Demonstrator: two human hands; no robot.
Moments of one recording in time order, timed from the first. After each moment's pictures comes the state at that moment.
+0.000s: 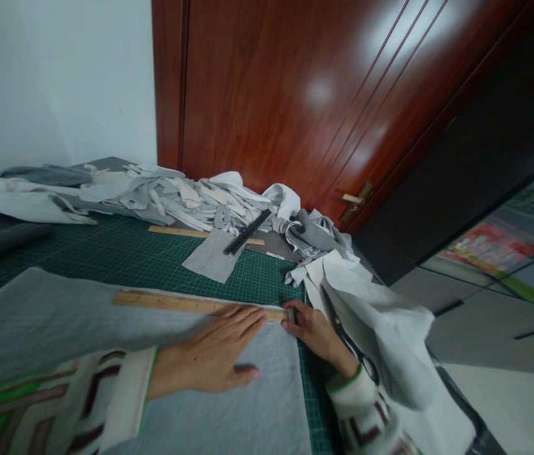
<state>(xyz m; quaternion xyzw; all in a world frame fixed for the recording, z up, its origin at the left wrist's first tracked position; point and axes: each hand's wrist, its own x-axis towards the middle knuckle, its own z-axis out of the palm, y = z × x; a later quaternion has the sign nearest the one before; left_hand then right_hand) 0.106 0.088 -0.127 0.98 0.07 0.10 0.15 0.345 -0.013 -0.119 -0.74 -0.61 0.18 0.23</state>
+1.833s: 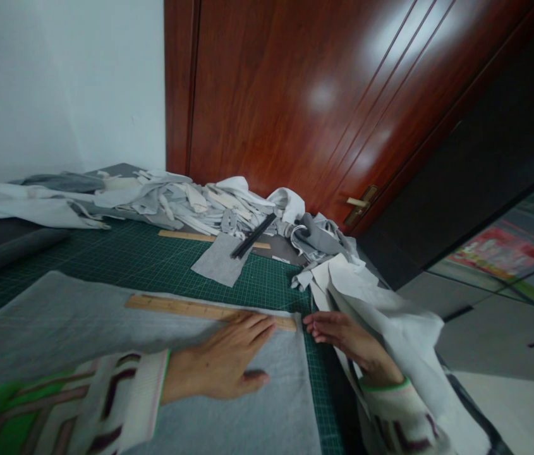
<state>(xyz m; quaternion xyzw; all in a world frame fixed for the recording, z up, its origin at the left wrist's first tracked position) 0.107 0.086 -0.131 0.98 0.06 0.06 0.16 0.357 -0.032 -0.091 -0.70 -0.47 0.35 0.40</state>
